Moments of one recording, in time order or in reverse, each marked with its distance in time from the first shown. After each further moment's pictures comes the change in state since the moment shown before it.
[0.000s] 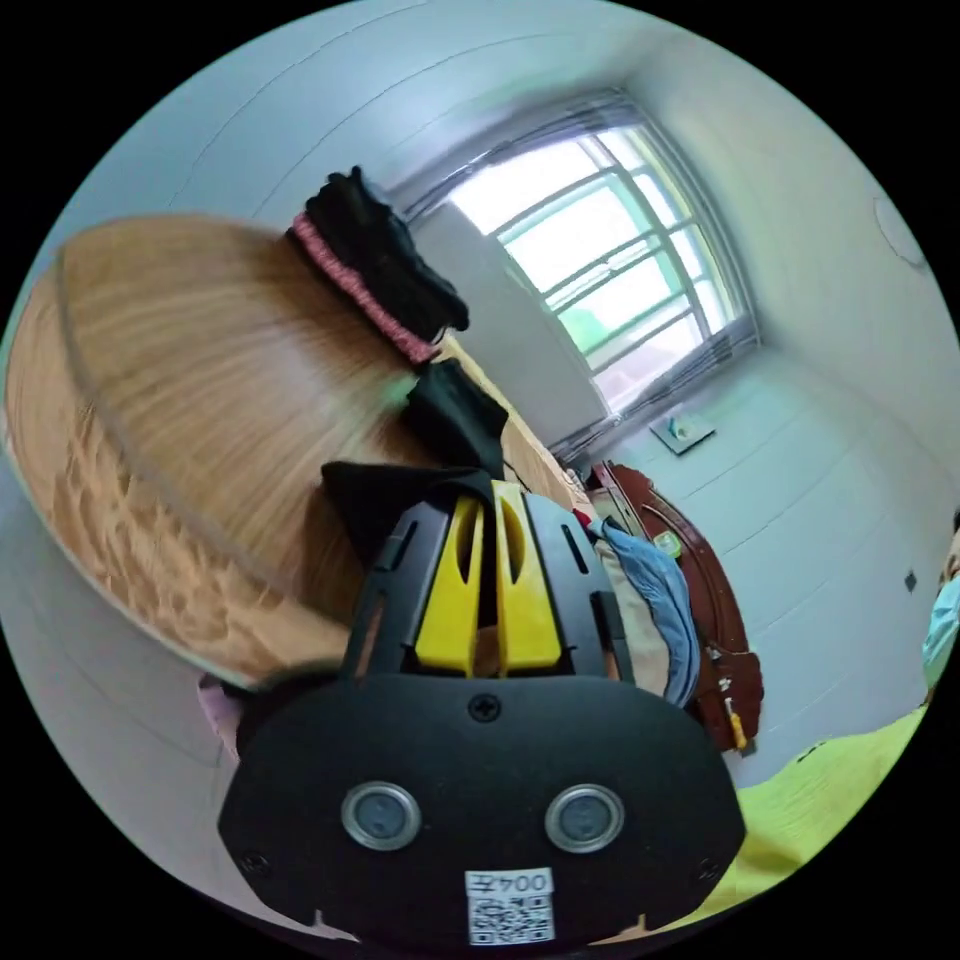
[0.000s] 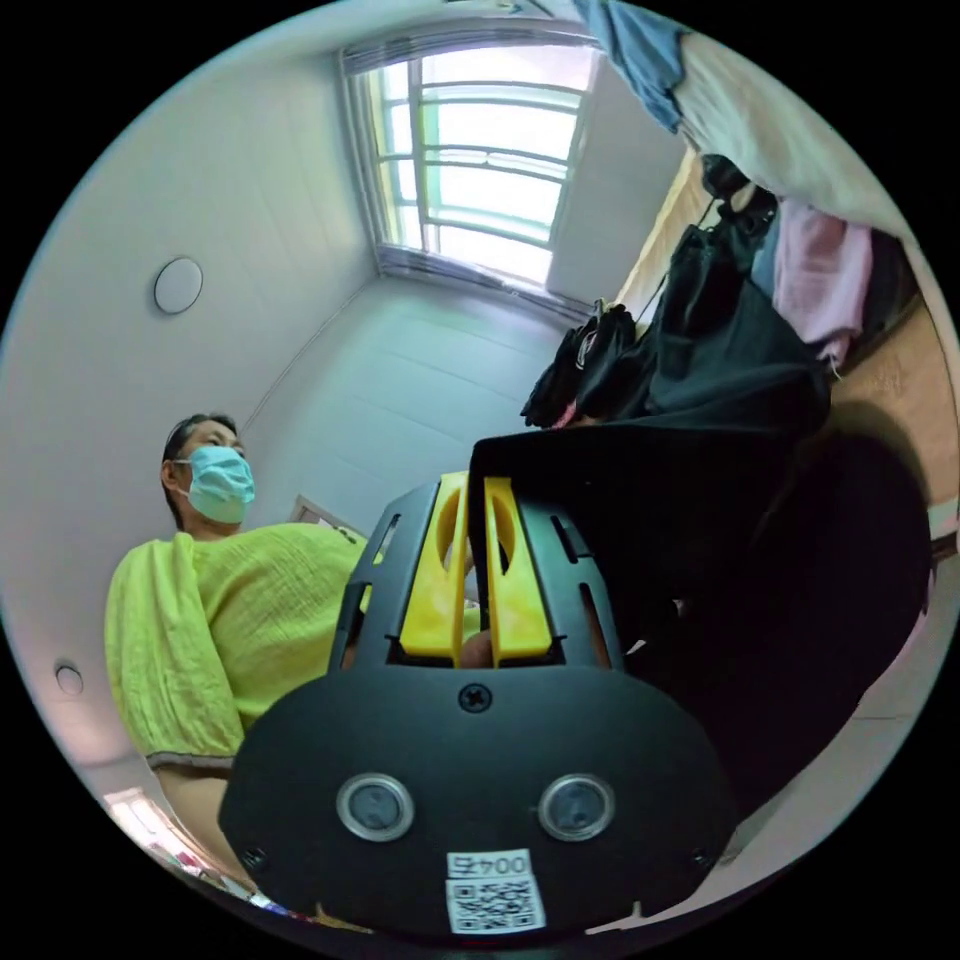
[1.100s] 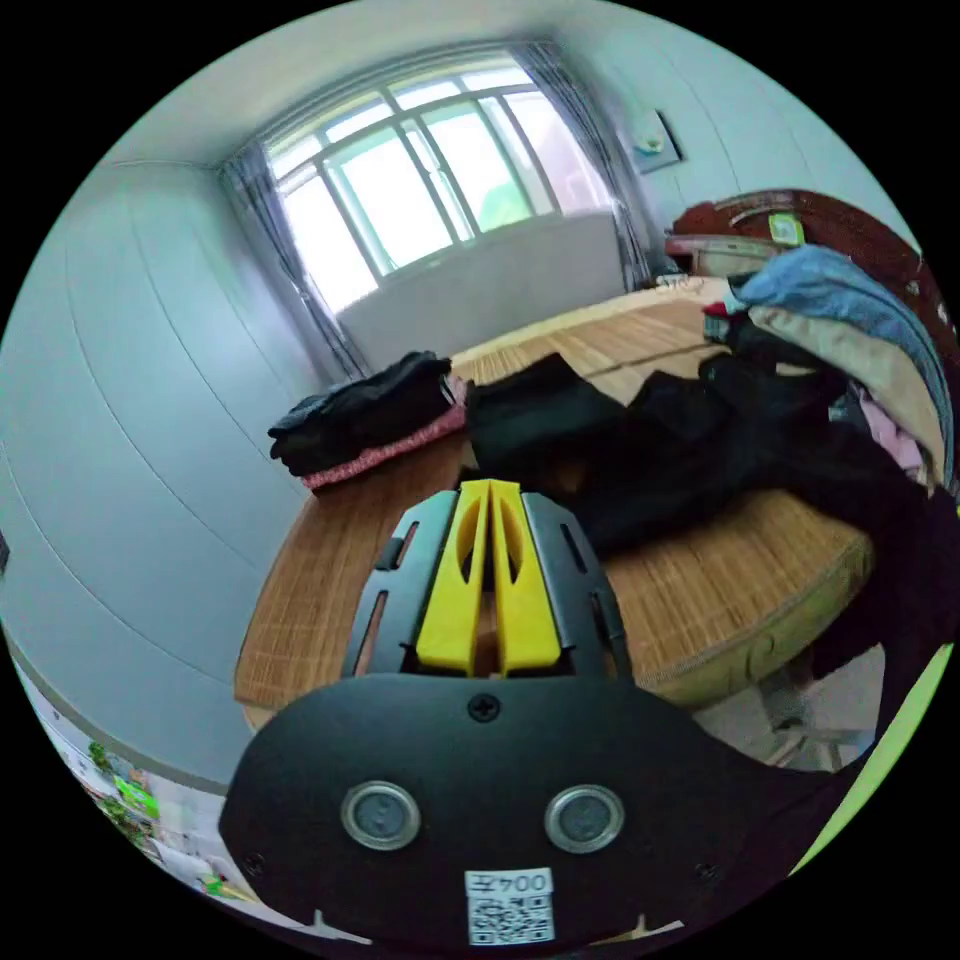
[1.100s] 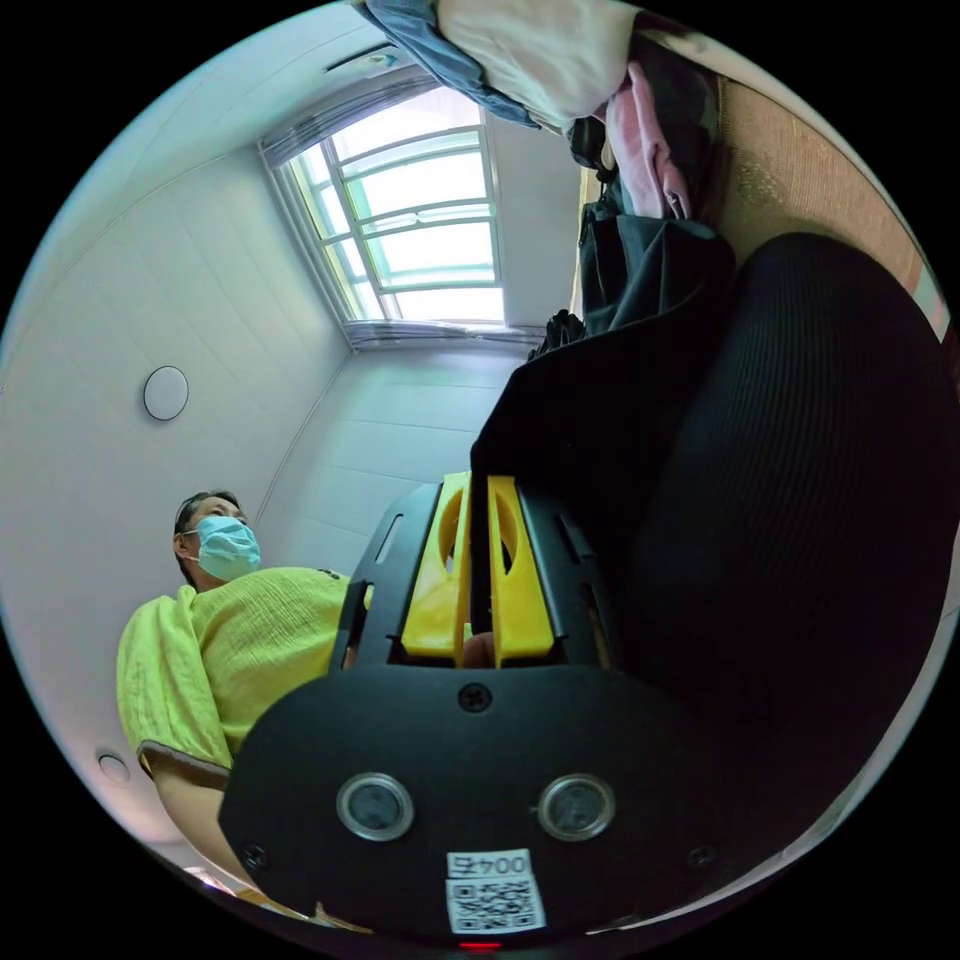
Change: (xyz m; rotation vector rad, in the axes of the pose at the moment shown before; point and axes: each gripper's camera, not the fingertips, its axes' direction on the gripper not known) left arm 0.378 0.021 0.133 -0.180 -0.723 0.965; right arm 0.090 0.048 -0.035 0.187 -0.065 0.255
